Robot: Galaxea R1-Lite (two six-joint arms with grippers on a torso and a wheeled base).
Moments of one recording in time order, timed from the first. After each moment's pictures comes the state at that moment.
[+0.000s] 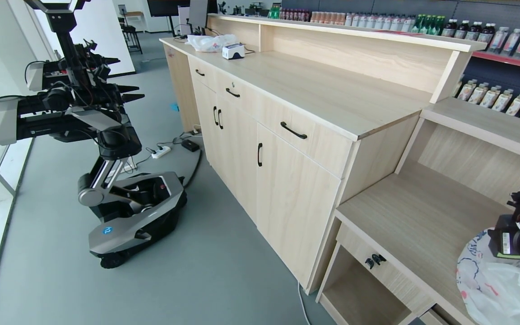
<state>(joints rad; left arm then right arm) 0.00 0.00 0.00 0.00 0.03 -0.01 -0.43 1.84 -0.47 -0.91 -0.05 -0.30</state>
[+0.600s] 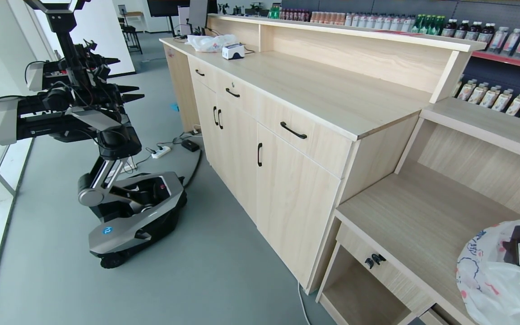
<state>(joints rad) 0.00 0.00 0.00 0.00 0.03 -0.01 -0.49 1.79 -0.43 -0.82 -0.06 -0.31</state>
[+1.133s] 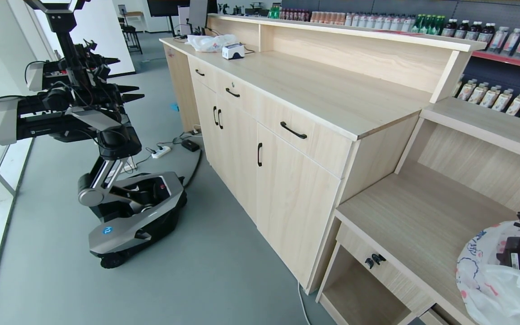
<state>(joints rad) 0.00 0.00 0.00 0.00 0.03 -0.01 -0.49 1.86 -0.42 -0.82 -0.06 -0.31</state>
